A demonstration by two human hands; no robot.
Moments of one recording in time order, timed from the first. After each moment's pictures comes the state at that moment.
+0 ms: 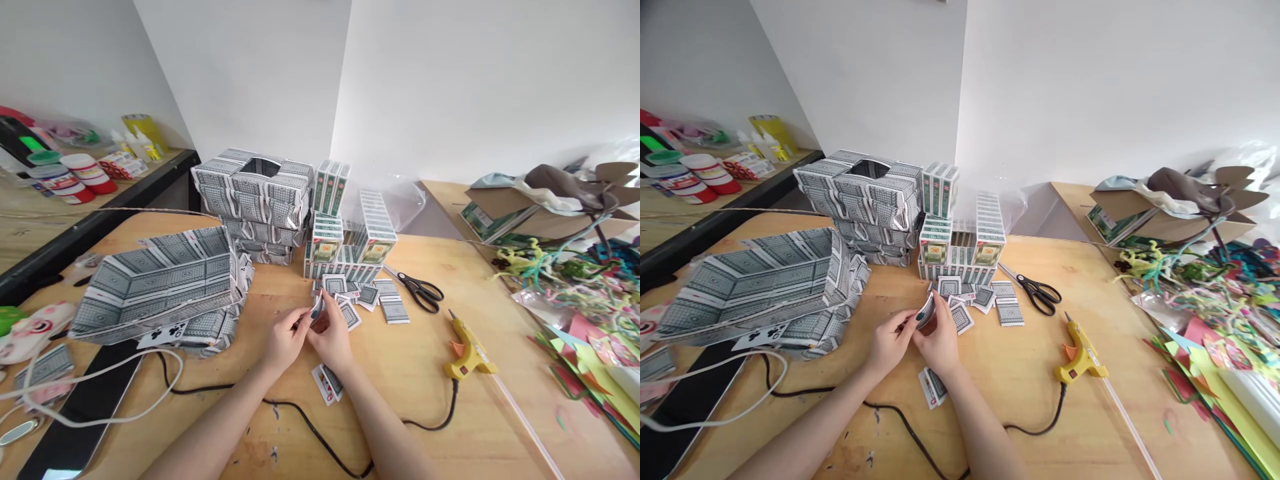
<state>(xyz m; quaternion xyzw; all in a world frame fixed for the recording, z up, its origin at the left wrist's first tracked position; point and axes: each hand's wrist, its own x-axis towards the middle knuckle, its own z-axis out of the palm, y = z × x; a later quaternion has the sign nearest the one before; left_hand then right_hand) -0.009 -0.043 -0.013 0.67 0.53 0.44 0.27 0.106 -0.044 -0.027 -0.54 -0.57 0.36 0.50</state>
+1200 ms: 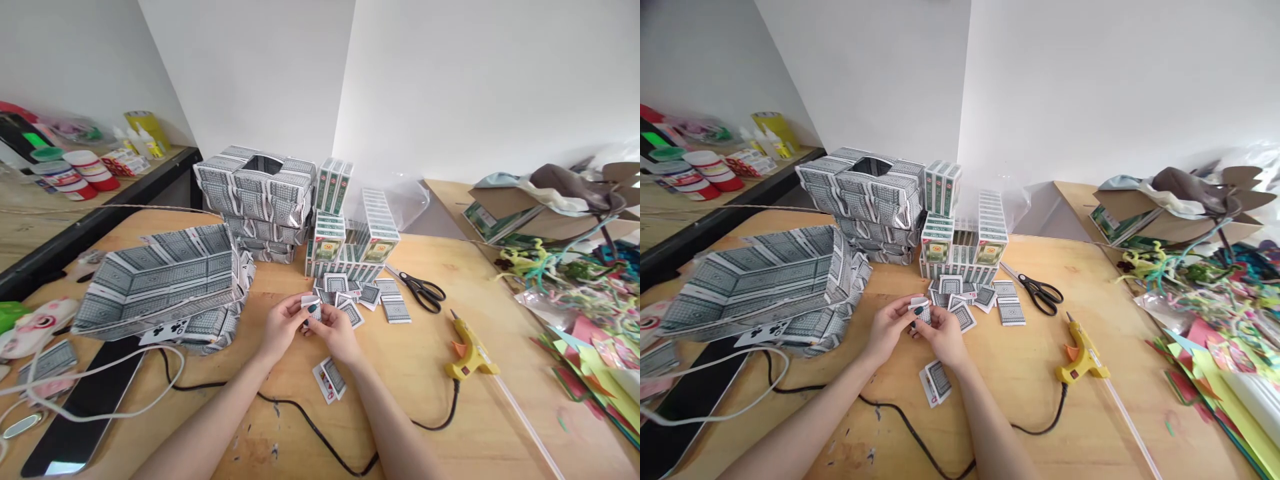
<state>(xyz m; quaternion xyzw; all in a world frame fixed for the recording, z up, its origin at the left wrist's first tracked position) -0.009 -0.030 -0.001 0.43 0.47 0.50 0.59 0.113 -0.037 -0.011 -0.39 -0.47 0.64 0.47</state>
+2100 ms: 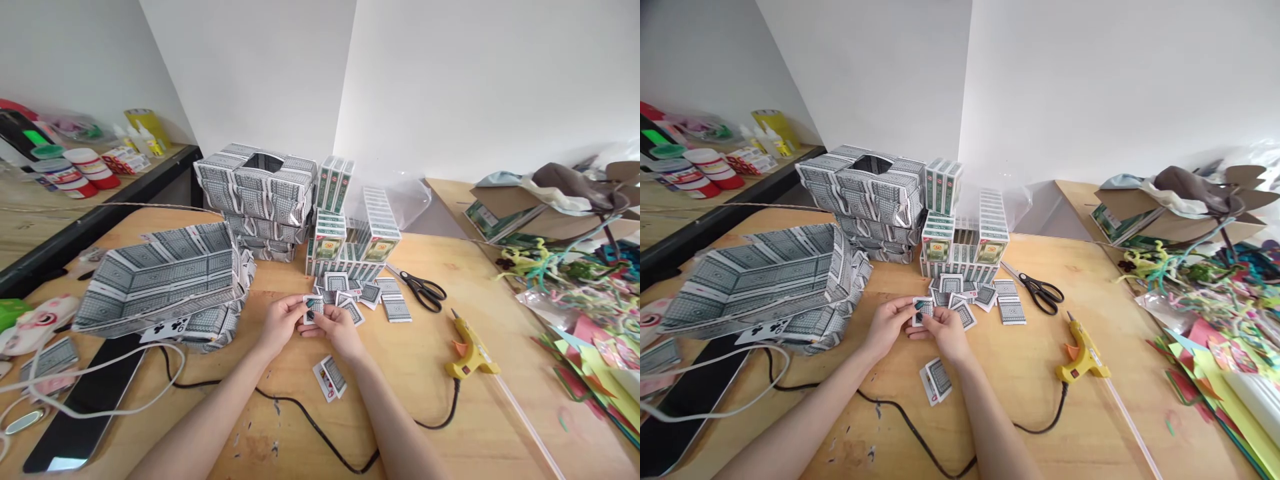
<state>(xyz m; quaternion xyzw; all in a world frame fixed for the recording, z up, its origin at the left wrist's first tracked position) -0.014 -0.021 -0.006 0.41 0.48 0.45 0.63 0.117 -0.036 -0.011 -0.38 -0.36 0.73 0.44</state>
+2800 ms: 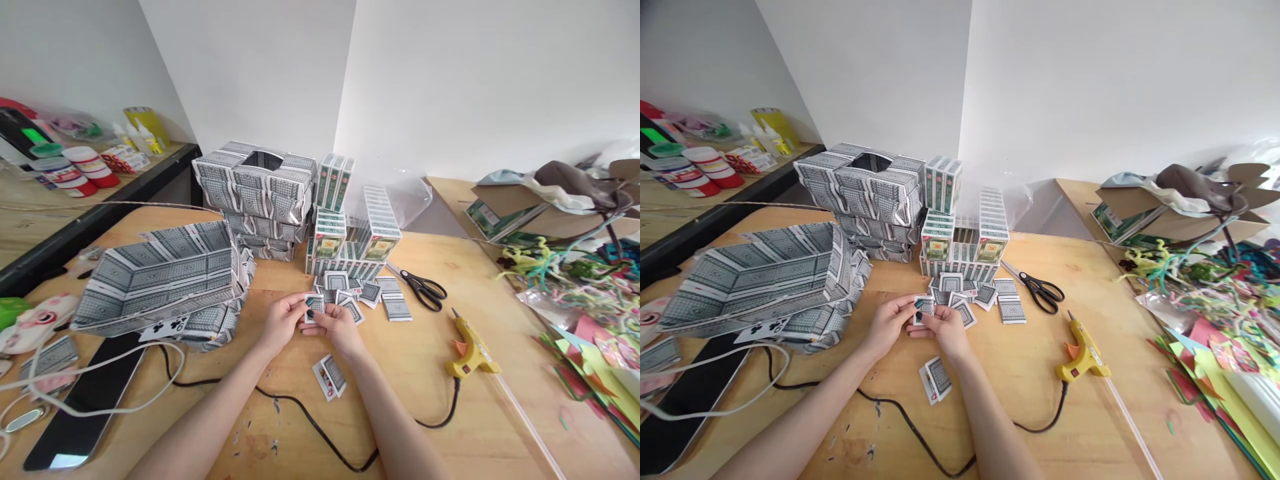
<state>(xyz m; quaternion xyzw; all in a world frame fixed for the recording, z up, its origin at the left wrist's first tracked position) -0.014 -0.021 -0.009 0.43 0.47 0.43 0.63 0.117 -0.035 -0.009 -0.38 -0.31 0.74 0.45</state>
